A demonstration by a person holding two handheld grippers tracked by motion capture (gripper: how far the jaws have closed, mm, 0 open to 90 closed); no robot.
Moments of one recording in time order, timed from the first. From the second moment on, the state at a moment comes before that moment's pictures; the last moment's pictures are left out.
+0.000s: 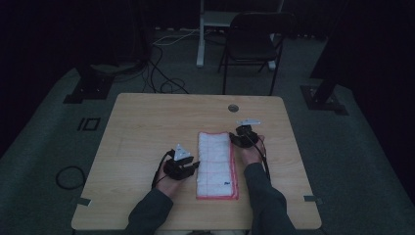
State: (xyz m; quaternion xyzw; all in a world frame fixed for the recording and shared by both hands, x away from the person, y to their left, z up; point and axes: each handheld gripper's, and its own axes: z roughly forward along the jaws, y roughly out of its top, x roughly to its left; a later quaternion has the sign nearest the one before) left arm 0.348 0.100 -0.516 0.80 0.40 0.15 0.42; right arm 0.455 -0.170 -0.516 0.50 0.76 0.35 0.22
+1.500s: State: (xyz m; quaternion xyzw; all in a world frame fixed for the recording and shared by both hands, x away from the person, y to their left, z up) left arm 0.459 0.074 -0.529 0.76 0.50 0.15 0.38; right arm 0.469 -0.170 -0.522 0.53 0.75 0.36 0.16
